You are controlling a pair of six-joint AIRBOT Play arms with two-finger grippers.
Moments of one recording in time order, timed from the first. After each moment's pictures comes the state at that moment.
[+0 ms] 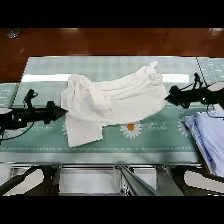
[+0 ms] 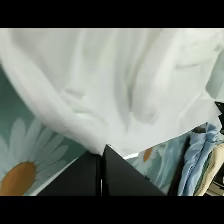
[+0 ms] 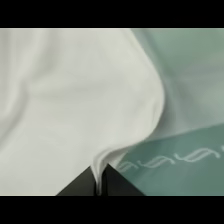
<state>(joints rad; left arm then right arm) 0.36 -1.15 0.56 0.46 -1.11 -1.08 -0.24 -1.37 0.97 -0.89 0.96 1.50</state>
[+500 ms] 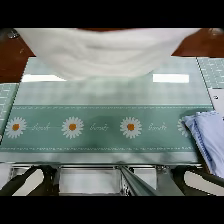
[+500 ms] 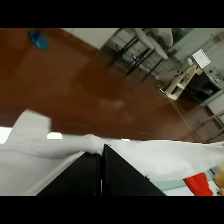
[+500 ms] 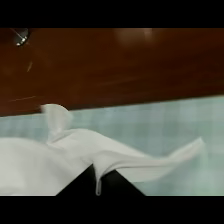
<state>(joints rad) 0.37 -1.02 1.43 0.30 -1.05 -1.14 -0.21 -1.27 1.91 -0.94 1.26 1.56</state>
